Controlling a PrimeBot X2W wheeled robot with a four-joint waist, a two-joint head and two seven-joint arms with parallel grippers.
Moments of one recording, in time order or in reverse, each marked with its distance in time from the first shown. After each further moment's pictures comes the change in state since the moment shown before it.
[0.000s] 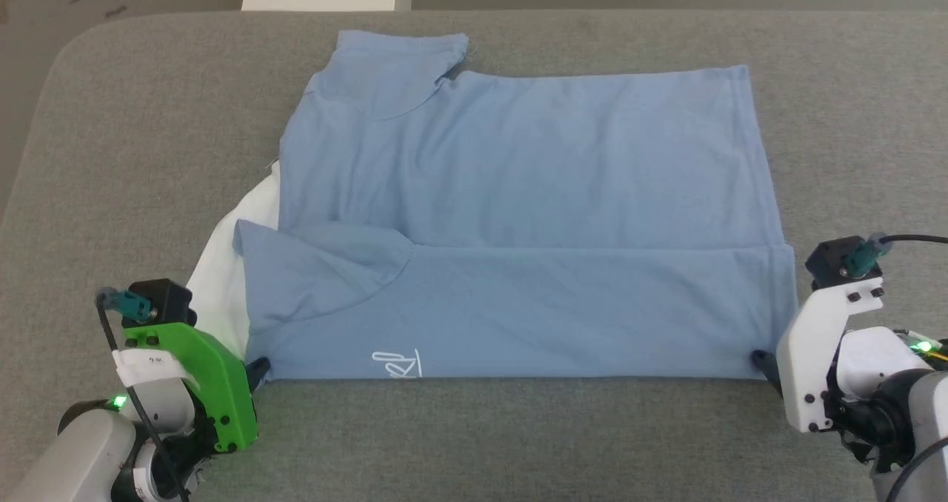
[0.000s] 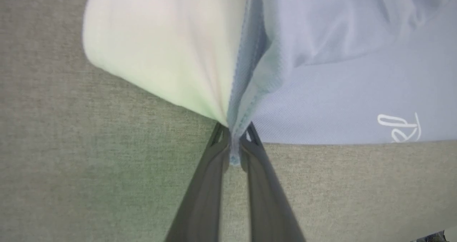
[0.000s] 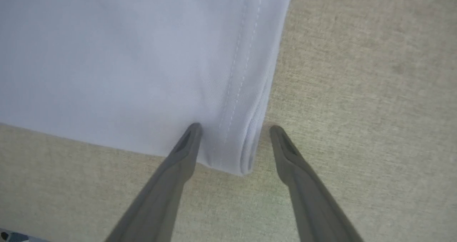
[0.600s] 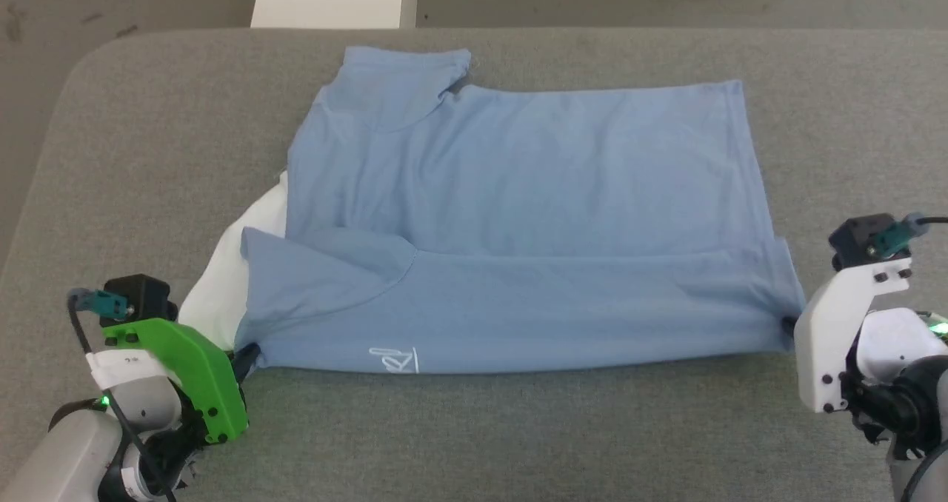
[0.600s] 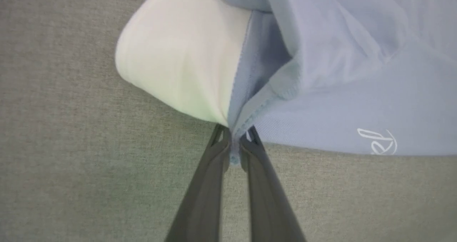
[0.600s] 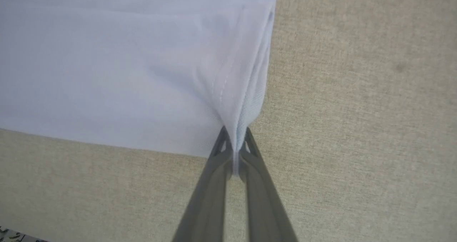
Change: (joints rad) left arm 0.016 -0.007 0.043 -0.014 -0.030 0.006 -0.054; right arm -0.014 0.013 -0.041 -0.051 0.034 0.000 0.000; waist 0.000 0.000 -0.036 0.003
